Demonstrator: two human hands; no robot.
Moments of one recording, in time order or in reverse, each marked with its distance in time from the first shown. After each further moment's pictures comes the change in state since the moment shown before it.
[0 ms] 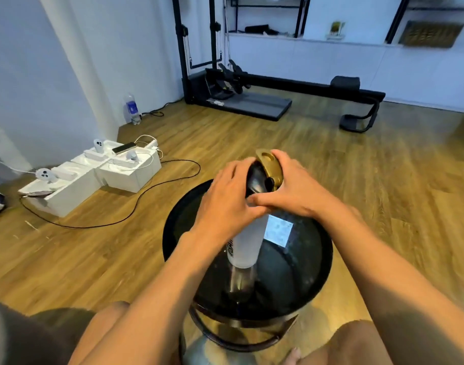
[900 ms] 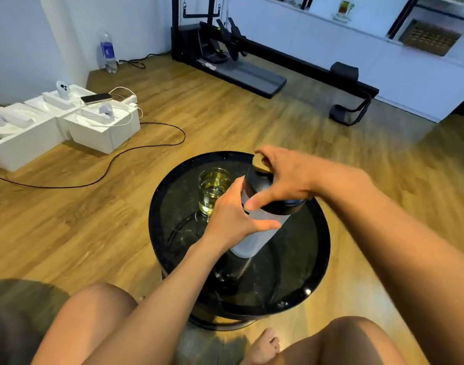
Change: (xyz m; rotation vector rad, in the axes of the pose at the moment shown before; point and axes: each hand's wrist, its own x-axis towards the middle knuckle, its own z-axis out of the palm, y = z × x) left_hand -0.015 -0.086 0.074 -0.586 -0.043 -0.259; right_hand 0.054 -0.050 0.032 -0.560 -0.391 0.060
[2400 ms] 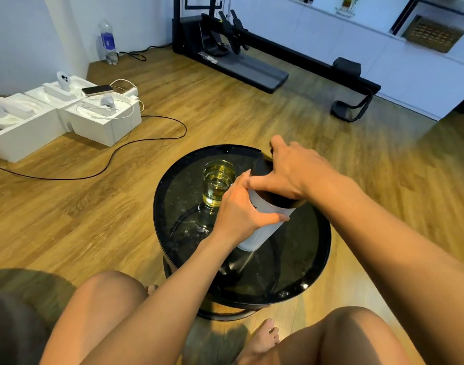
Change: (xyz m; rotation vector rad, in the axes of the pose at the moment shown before) left_hand -0.008 -0.001 0.010 0.019 0.101 0.050; right_hand -0.004 -0.011 0.021 -0.075 0.178 0.162
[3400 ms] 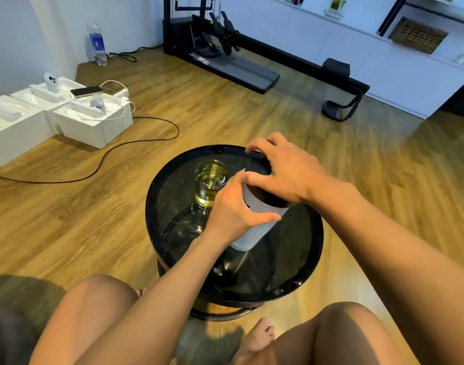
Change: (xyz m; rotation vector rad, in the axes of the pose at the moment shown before) left_hand 0.000 0.003 -0.002 0.018 -0.007 0.049; right_hand -0.007 0.010 0.004 0.042 0.127 -0.174
